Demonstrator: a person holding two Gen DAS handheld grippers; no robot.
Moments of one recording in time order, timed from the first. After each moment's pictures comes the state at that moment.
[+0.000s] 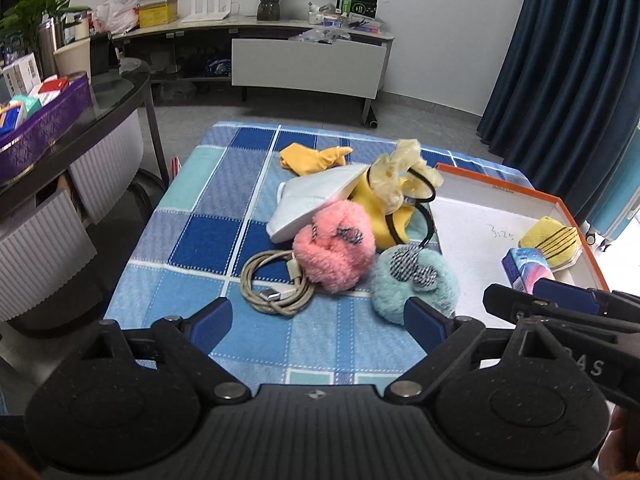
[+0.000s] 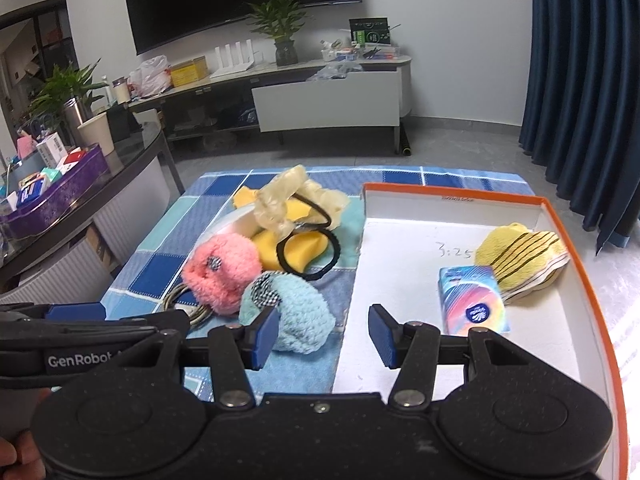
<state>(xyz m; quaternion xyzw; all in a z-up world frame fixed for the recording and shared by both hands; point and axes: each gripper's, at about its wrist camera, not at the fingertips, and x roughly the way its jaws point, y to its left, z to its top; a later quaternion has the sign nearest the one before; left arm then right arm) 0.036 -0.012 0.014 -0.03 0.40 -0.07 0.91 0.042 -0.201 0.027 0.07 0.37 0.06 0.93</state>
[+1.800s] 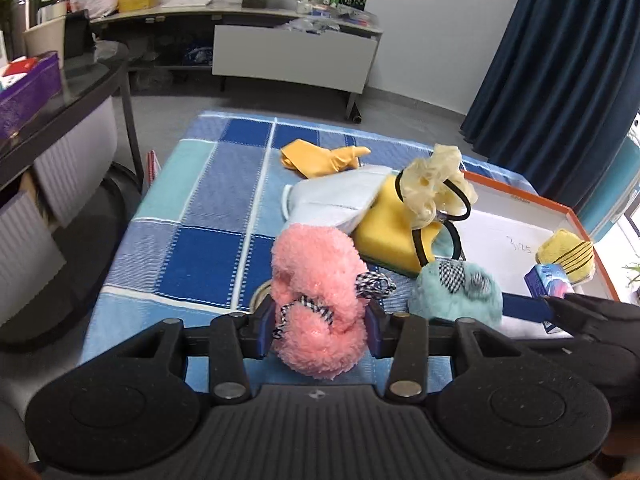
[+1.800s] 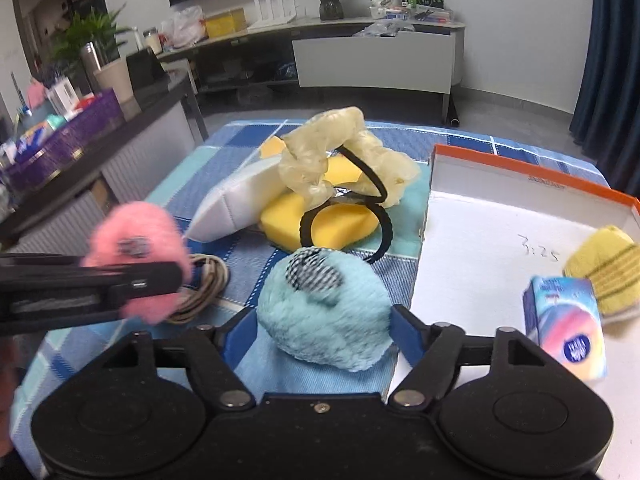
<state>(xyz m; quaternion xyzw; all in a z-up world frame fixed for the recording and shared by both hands) 0.084 0.021 -0.007 -0.05 0.40 -0.11 0.91 0.112 -0.169 -0.024 0.03 0.42 0.12 0.90</state>
